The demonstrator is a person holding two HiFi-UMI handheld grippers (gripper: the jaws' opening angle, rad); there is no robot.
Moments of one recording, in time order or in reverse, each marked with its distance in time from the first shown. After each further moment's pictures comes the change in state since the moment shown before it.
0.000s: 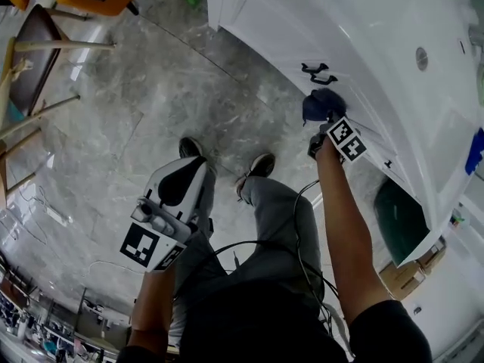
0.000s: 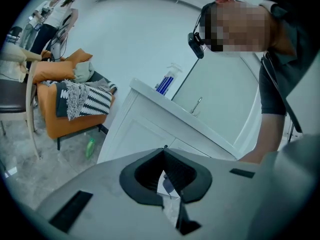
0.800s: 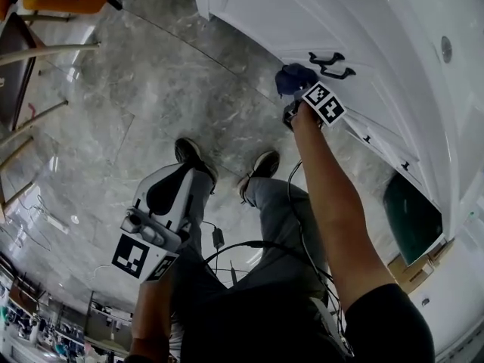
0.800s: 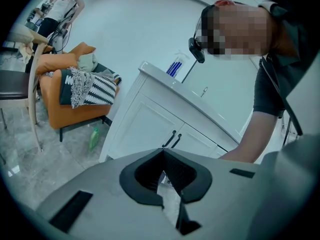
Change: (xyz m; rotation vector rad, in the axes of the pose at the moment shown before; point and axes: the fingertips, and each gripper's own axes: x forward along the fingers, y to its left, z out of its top) left arm 0.018 0.038 -0.064 -0.013 0.068 0.023; right arm 0.139 0.028 -0.090 0.212 0.109 0.020
